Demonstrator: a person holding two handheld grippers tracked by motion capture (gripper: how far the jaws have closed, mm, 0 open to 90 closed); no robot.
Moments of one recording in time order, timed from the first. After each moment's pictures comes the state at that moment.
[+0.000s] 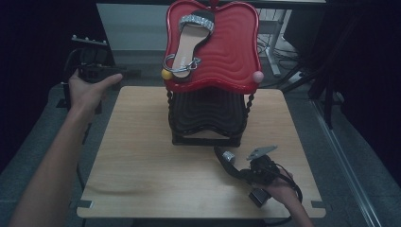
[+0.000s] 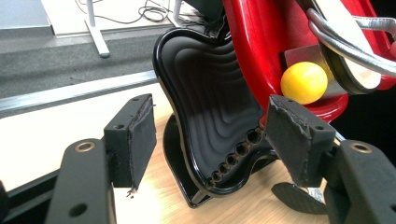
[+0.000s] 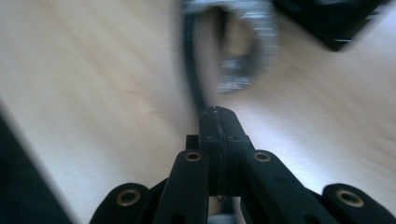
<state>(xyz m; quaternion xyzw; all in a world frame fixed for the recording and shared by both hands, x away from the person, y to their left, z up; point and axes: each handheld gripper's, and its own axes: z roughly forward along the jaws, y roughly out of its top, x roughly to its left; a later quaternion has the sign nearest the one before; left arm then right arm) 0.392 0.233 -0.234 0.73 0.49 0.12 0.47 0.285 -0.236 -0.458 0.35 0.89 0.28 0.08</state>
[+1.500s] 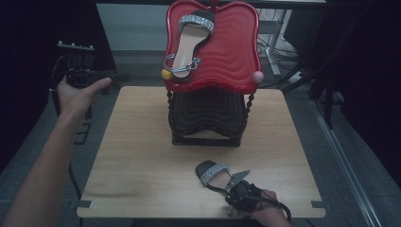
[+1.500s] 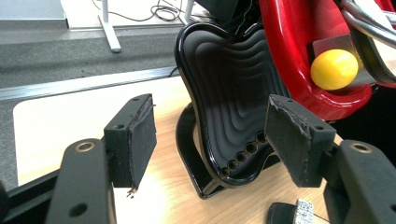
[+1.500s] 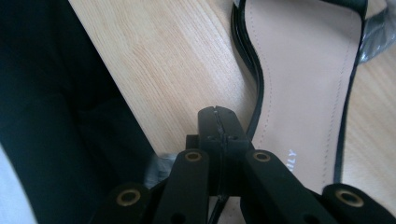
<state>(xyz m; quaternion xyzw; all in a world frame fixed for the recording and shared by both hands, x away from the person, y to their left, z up) 0.383 0.259 -0.244 0.71 0.51 0.13 0.47 0.227 -0.181 -0.479 0.27 0.94 0.21 0.03</state>
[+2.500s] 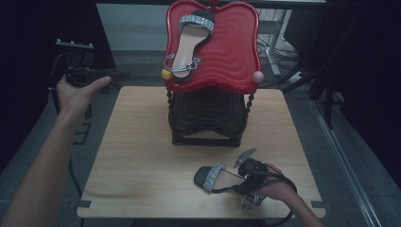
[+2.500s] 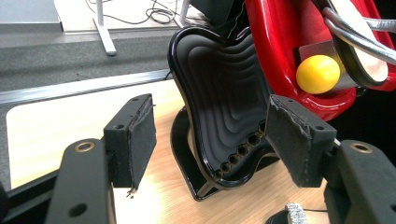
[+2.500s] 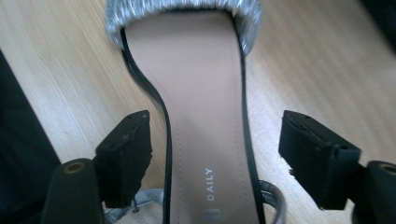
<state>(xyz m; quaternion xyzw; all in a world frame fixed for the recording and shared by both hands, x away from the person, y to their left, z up) 0.381 0.257 -0.238 0.71 0.50 0.12 0.47 0.288 -0.207 -0.468 0.26 0.95 0.19 0.06</state>
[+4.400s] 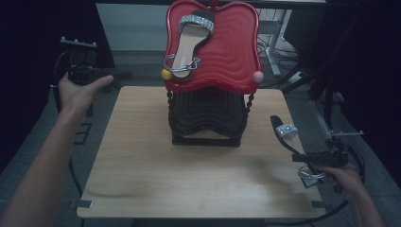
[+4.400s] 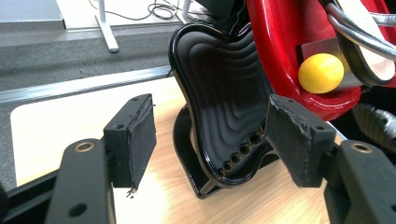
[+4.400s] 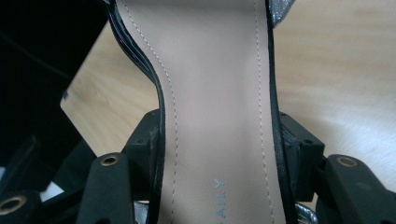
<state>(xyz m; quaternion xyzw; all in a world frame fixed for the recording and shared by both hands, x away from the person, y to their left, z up) 0.385 0.252 -0.235 0.72 0.50 0.13 0.46 0.321 -0.434 -0.425 0.51 0.73 0.44 -0.08</state>
